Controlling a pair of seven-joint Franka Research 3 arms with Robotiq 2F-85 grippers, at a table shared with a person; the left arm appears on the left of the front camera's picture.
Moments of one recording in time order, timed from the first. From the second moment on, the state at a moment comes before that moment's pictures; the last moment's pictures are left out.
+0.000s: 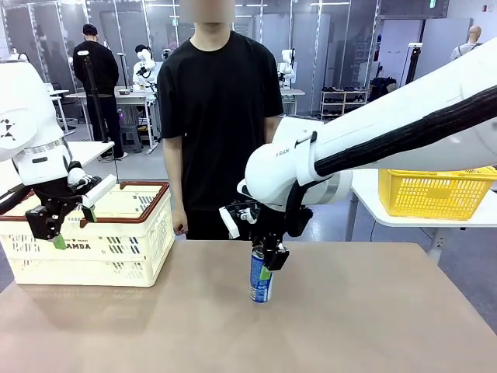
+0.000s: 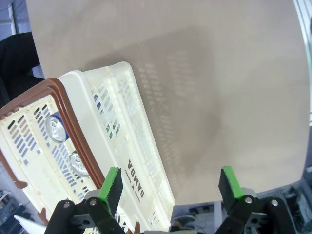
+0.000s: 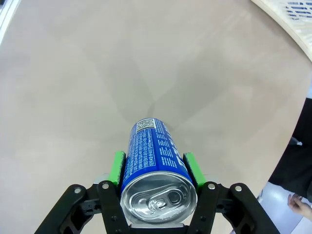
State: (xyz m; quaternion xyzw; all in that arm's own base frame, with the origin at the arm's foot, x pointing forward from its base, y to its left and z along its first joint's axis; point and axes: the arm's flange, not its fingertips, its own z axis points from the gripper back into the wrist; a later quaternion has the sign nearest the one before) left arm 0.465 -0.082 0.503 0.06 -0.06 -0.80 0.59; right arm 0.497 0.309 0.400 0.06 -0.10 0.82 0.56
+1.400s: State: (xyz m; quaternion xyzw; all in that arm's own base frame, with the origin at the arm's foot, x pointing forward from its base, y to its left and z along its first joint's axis) left arm 0.465 -0.082 0.503 0.06 -0.06 -0.80 0.59; right arm 0.501 0.341 0.372 0.02 -0.07 0.86 0.50
